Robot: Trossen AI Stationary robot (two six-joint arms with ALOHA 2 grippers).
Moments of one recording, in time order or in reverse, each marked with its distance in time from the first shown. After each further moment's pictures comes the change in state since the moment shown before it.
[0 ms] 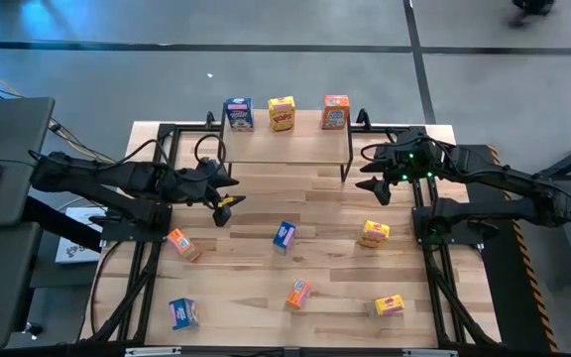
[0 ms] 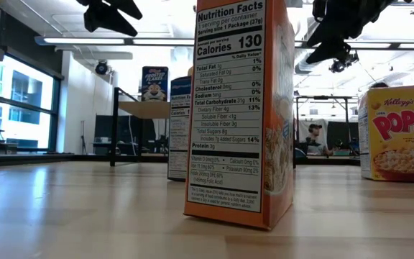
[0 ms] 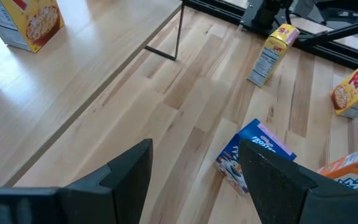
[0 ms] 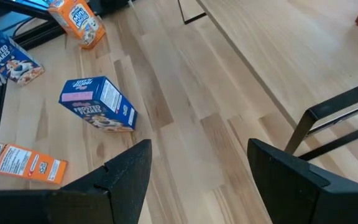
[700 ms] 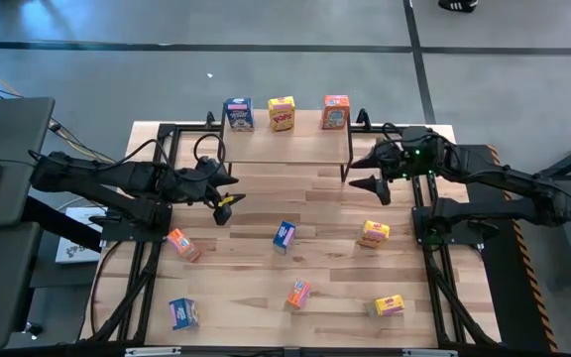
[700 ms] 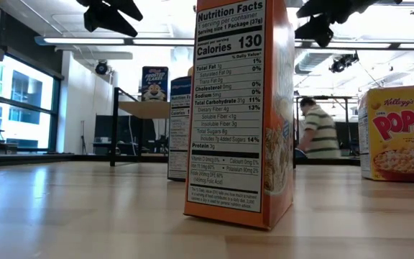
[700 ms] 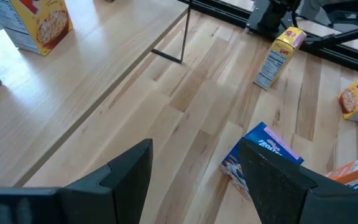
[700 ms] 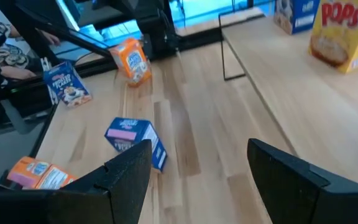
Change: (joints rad) left arm 0.001 0.000 0.000 0.000 -0.026 0.002; right arm 0.008 0.003 0.000 0.223 -0.129 -0.103
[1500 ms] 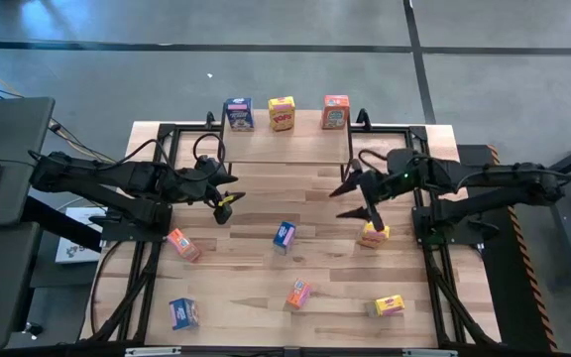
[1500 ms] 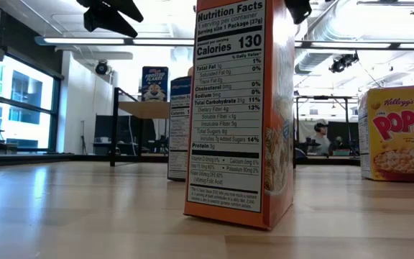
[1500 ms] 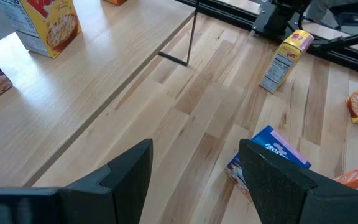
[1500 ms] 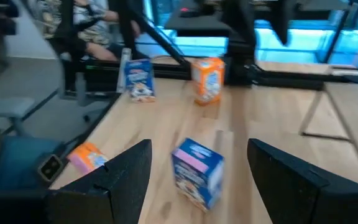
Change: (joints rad) left arm 0.002 0.000 -0.001 0.000 -0.024 0.000; right arm 0.303 0.140 0.000 0.259 -0.017 -0.137
